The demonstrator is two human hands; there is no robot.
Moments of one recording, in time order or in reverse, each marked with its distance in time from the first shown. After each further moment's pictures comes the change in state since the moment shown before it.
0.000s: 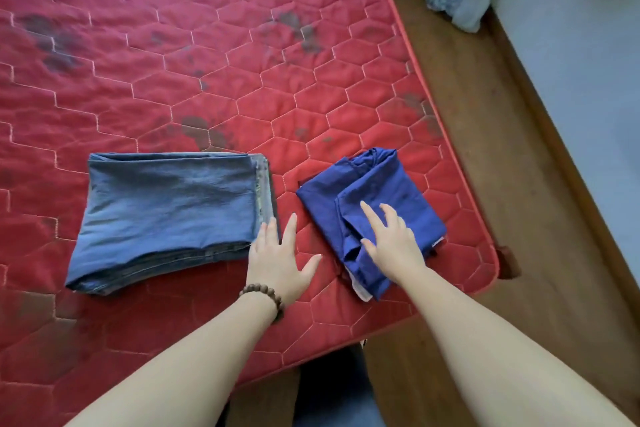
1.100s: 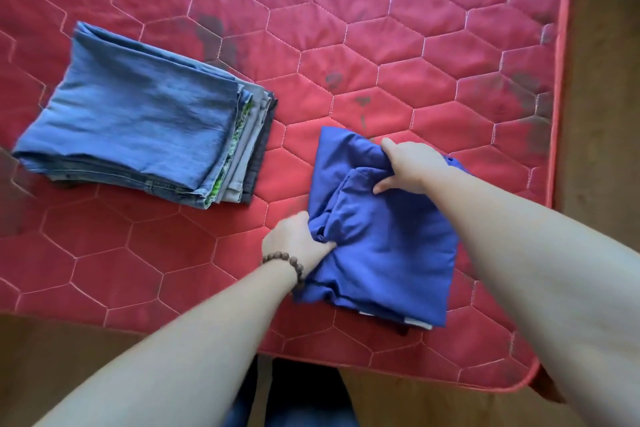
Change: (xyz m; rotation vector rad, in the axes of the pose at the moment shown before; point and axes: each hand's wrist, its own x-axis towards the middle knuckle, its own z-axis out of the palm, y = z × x) left_hand 0.082 0.087 0.119 -0.227 -0.021 -0.566; right_hand 0.246 0.062 0.007 -0.265 -0.298 -0.615
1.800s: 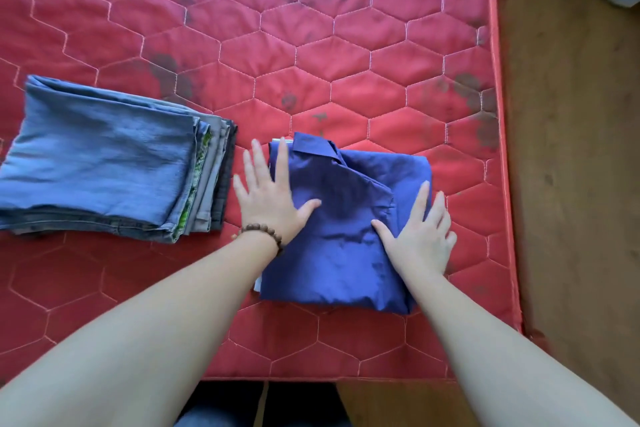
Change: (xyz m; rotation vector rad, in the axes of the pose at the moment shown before) left_hand 0.050 0.045 -0.027 0.294 0.322 0.248; right_hand -0.111 -0.011 0.094 0.275 0.417 0.738
